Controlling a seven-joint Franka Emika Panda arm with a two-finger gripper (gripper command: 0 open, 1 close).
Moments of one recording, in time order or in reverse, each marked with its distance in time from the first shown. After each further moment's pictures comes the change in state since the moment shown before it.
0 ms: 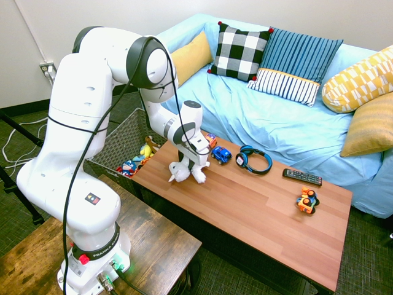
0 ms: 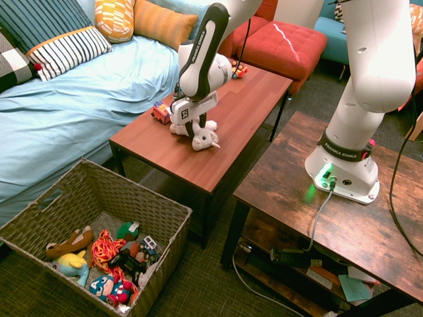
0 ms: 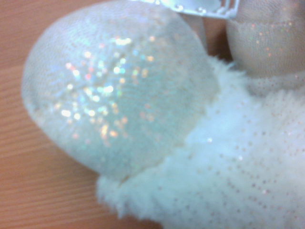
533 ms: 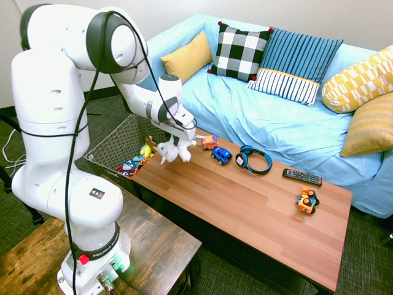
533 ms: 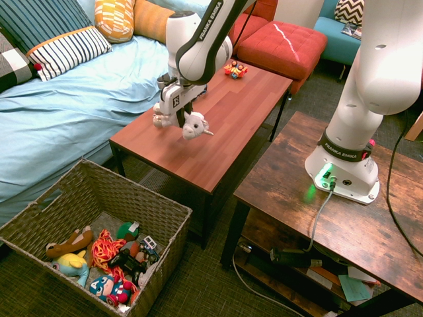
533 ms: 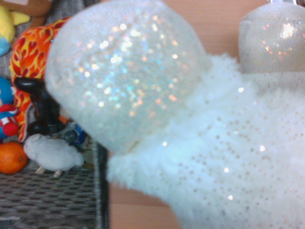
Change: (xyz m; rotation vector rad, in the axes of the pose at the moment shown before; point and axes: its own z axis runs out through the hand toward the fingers) arm -0.120 -0.046 -0.116 0.046 0.109 -0.259
